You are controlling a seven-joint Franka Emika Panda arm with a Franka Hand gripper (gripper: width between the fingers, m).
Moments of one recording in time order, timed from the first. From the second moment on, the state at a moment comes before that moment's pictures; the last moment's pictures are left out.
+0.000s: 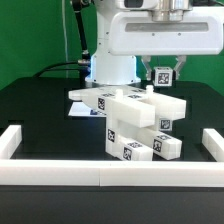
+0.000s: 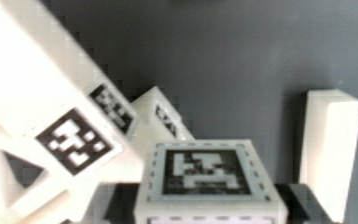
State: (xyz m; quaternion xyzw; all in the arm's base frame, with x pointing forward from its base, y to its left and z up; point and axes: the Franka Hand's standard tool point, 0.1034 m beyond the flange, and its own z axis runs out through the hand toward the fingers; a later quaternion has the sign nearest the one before) arm 0.496 0.061 0.119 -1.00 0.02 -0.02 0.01
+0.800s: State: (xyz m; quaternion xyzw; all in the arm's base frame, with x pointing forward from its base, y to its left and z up) arm 0.525 0.034 0.129 -1.00 0.00 -0.03 0.01
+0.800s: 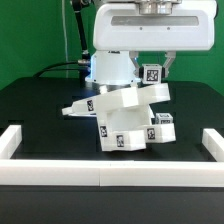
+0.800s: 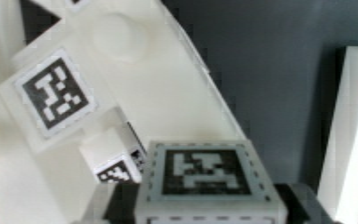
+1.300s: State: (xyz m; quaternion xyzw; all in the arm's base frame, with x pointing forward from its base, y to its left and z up) arm 0.525 0.034 0.129 -1.00 0.00 -0.03 0.01
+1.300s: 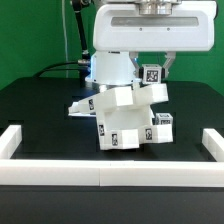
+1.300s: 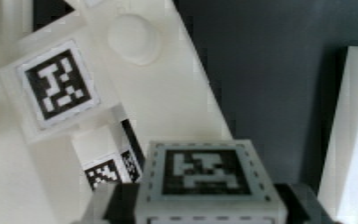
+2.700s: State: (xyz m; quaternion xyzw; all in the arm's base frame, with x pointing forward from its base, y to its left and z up) arm 0.551 0.048 0.135 -1.00 0.01 -0.04 0.00
